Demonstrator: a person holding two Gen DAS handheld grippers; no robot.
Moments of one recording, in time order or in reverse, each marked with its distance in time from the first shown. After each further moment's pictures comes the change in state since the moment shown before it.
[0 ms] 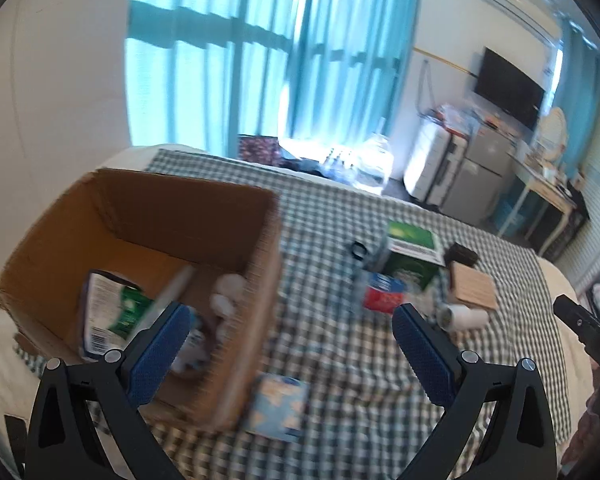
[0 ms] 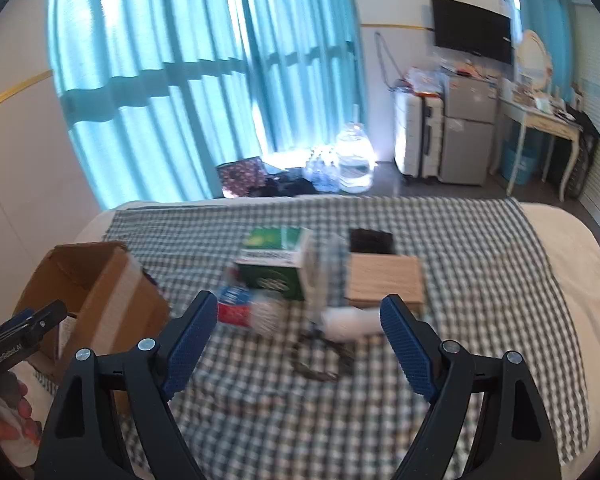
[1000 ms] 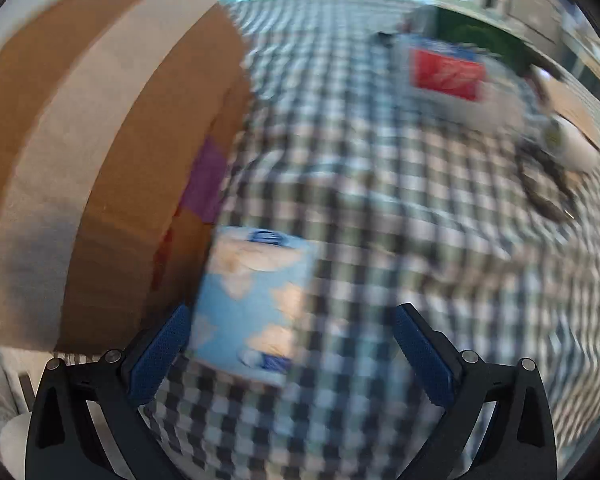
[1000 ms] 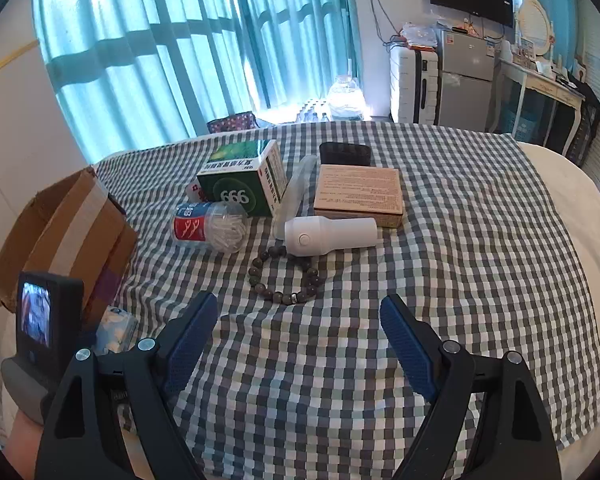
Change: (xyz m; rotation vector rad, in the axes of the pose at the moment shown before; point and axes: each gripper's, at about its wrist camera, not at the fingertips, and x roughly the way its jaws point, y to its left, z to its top) left arm 0.141 -0.017 -0.111 0.093 0.492 0.239; right arm 0.035 -0.020 -0.065 -0.015 0.149 0.018
